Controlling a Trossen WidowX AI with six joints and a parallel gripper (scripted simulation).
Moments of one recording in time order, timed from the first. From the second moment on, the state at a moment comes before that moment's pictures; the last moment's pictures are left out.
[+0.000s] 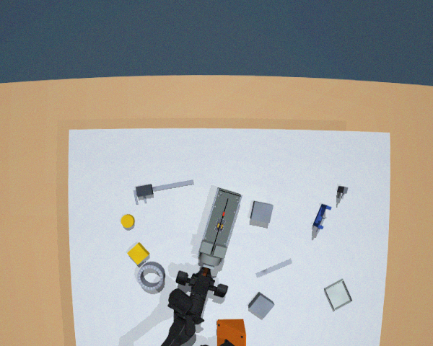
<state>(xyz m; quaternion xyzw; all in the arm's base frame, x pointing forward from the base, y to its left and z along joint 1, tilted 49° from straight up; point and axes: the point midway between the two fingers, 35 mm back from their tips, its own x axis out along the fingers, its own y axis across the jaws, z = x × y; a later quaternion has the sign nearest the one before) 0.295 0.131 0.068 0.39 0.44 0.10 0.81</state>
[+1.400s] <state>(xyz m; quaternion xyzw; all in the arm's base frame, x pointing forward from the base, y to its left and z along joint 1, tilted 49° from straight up) 0.296 0.134 0.072 0.39 0.44 0.10 0.80</state>
